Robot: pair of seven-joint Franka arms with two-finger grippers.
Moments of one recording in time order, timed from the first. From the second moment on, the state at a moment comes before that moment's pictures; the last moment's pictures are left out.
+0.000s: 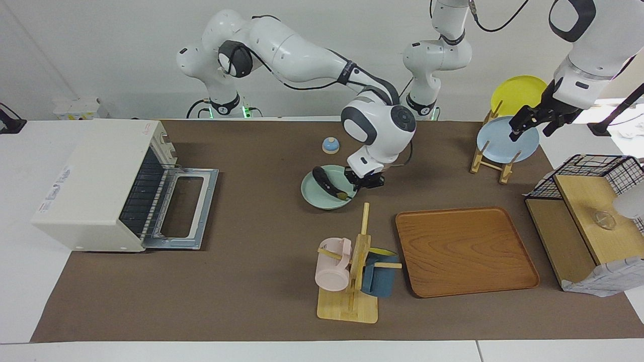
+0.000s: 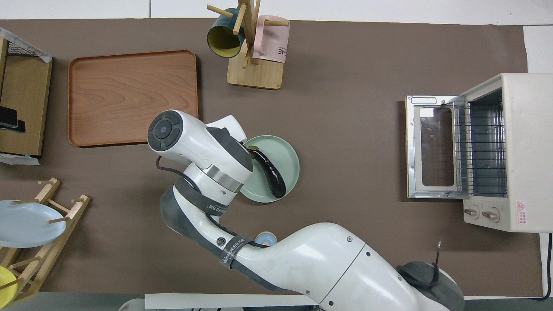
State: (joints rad) left arm -0.05 -0.08 0.05 -1.68 0.01 1.57 -0.04; right arm 0.74 0.86 0.15 -1.02 -0.14 1.72 1.19
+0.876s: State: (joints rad) left arm -0.52 -0.12 -0.01 -2.06 0.01 1.93 -0.89; right arm 0.26 0.43 0.12 -1.52 -0.11 1.84 0.66
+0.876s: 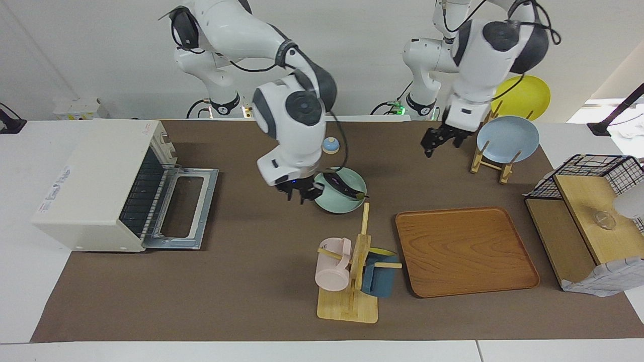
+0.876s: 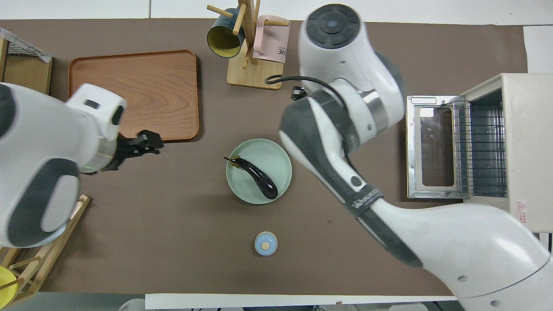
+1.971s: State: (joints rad) left arm -0.78 0.25 -0.01 -2.03 -0.02 2.32 -1.34; right arm 0.06 0.33 0.14 -1.93 -0.39 2.00 0.32
